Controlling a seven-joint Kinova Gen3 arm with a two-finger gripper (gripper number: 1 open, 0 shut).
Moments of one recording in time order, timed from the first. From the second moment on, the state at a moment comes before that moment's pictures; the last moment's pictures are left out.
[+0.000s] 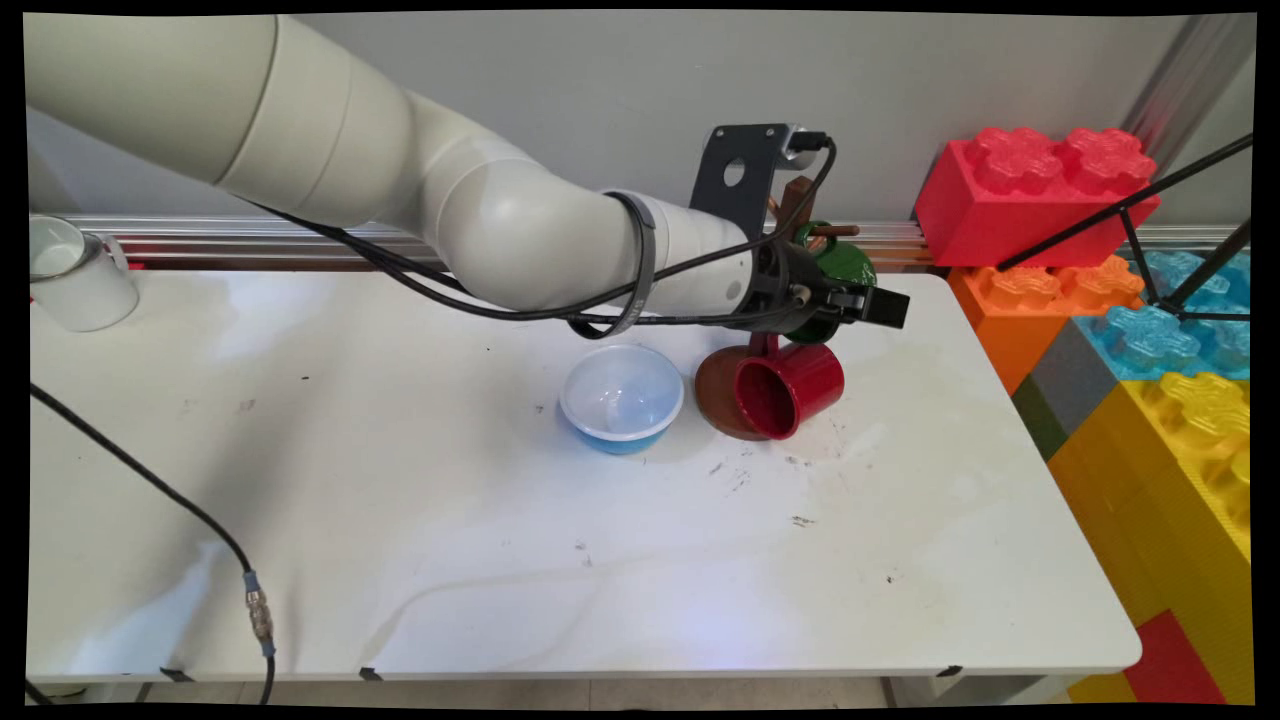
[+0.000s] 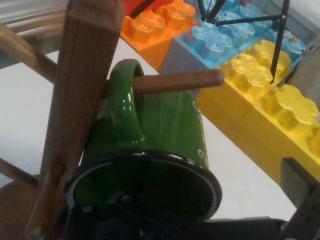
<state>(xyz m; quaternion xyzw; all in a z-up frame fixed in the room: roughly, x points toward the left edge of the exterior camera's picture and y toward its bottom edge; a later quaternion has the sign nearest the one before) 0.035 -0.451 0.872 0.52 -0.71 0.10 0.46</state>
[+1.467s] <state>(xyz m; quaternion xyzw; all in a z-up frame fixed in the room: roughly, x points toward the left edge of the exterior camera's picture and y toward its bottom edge) 0.050 -0.446 0.869 0.54 -0.70 0.10 0.46</state>
